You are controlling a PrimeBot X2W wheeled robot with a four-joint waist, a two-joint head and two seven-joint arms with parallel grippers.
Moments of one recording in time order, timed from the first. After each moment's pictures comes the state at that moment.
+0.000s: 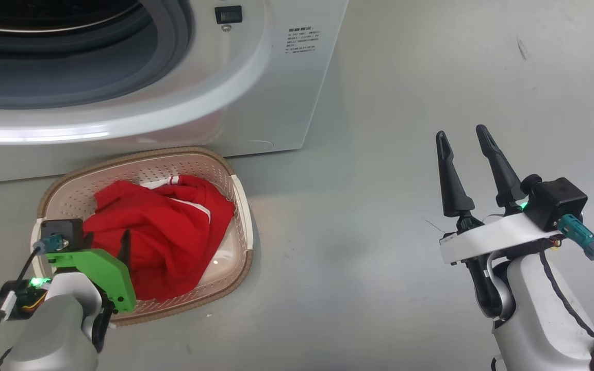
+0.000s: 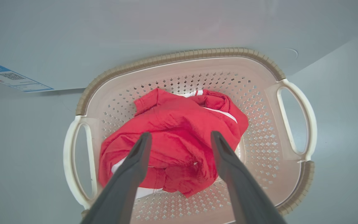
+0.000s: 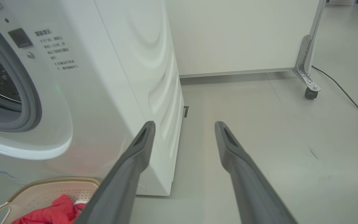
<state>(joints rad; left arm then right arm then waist) -0.54 0.14 -0.23 1.00 -0.44 -0.09 -0.08 -0.28 -0.07 0.20 0.20 0.36 0.12 -0.25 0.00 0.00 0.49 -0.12</state>
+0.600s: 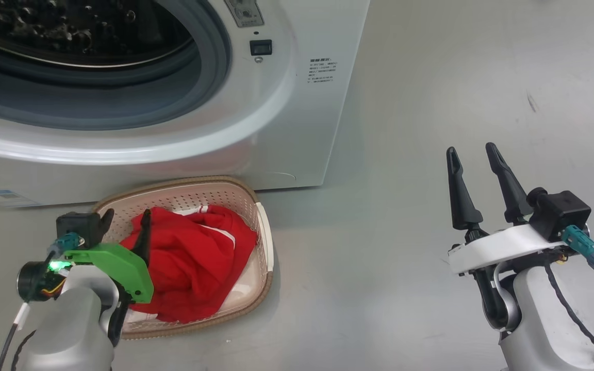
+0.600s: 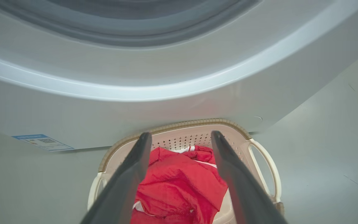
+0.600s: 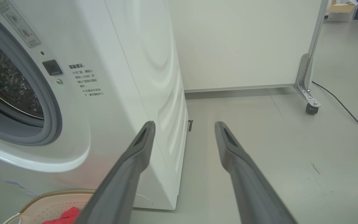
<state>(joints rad) -0.55 0.11 -0.27 0.97 -0.43 -0.12 -0.23 -0.25 -0.07 0.17 0.23 0.36 0.12 -0.25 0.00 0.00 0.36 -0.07</state>
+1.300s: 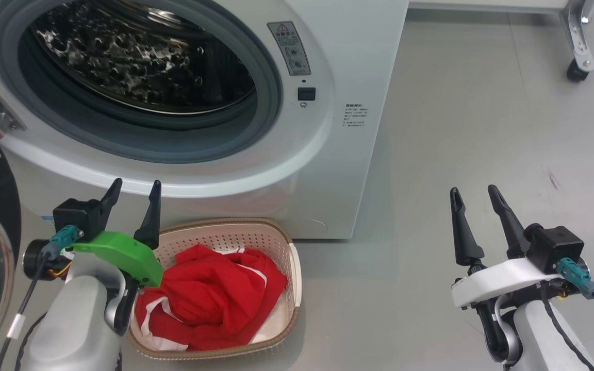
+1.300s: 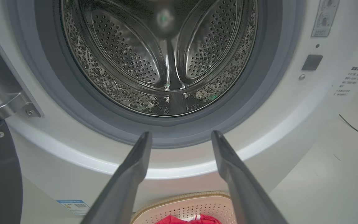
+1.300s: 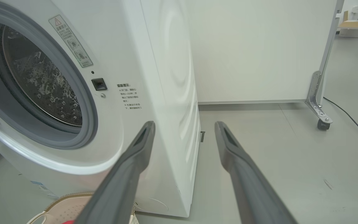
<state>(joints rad) -0.49 0.10 -0.25 0.74 -0.42 -0.12 -0.25 -0.15 -0.08 0.18 0.25 0.37 0.12 -0.25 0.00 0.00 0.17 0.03</state>
